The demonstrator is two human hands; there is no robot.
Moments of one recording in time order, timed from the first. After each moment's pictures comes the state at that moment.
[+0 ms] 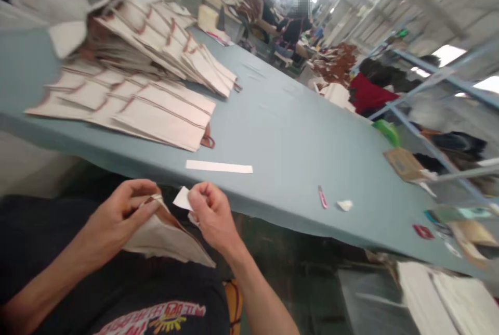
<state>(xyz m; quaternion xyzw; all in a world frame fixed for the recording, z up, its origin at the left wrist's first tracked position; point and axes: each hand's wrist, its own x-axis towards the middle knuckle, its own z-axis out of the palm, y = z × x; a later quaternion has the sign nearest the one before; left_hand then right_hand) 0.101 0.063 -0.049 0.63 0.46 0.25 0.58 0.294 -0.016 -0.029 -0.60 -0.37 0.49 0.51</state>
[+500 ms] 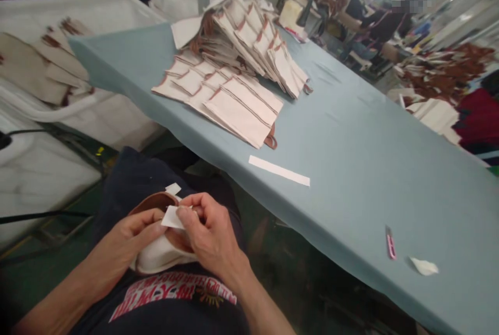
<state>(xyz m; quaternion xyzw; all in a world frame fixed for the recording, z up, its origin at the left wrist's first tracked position) 0.003 -0.010 -0.055 0.35 0.55 0.24 0.72 0.196 -0.017 -0.045 -0.55 -0.44 0.60 0.39</state>
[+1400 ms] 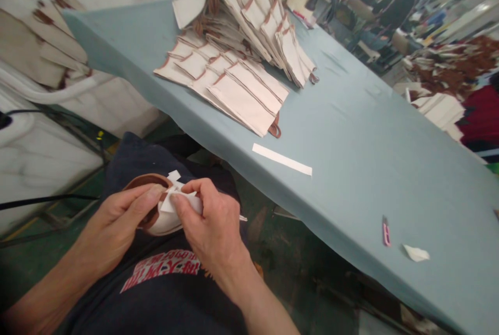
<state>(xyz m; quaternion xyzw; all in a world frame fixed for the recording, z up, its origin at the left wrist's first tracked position) 0.003 -0.002 -0.028 0.54 0.53 0.32 0.57 0.184 -0.026 -0.024 -0.63 -0.53 0.42 0.37</state>
